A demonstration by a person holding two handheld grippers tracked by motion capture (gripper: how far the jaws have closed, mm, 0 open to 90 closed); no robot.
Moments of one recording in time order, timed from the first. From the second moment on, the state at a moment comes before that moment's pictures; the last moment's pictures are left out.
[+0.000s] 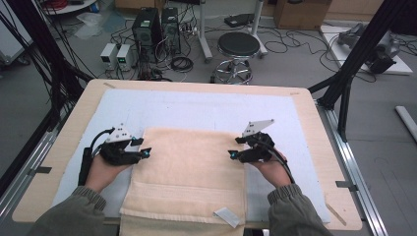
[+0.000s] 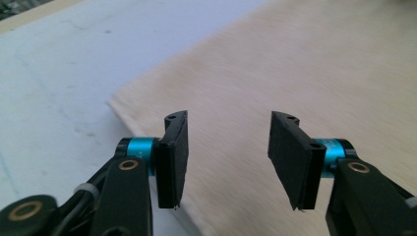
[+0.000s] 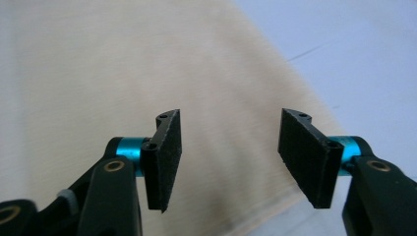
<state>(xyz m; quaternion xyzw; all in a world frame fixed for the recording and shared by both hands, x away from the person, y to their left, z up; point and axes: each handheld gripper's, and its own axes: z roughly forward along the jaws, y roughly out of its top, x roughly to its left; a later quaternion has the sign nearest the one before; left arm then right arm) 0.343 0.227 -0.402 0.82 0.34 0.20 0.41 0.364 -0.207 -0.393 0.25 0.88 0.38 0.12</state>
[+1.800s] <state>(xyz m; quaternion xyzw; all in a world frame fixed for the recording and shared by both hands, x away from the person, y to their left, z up) 0.395 0.214 -0.433 0.82 0.39 0.18 0.37 0.418 -0.223 -0.425 0.31 0.88 0.35 0.06</state>
